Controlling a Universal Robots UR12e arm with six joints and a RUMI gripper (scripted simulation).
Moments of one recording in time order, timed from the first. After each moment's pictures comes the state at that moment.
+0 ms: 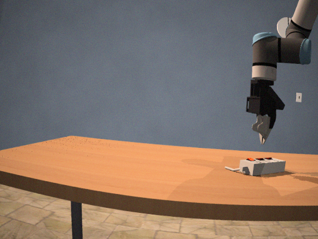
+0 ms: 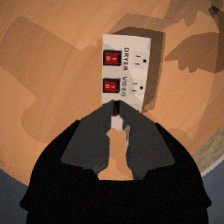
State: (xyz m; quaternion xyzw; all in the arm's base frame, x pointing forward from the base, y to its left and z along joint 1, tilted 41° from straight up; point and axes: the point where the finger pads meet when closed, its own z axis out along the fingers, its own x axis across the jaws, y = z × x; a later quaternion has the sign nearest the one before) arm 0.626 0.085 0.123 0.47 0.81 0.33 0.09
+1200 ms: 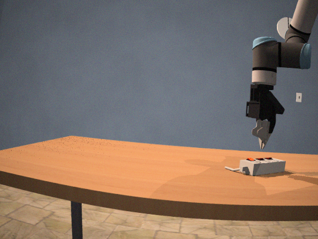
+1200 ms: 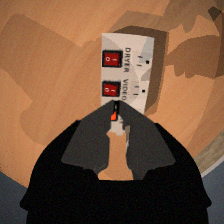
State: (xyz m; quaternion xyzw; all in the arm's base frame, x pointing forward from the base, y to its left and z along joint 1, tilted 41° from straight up) arm 0.633 0.093 0.110 0.47 0.81 0.33 0.09
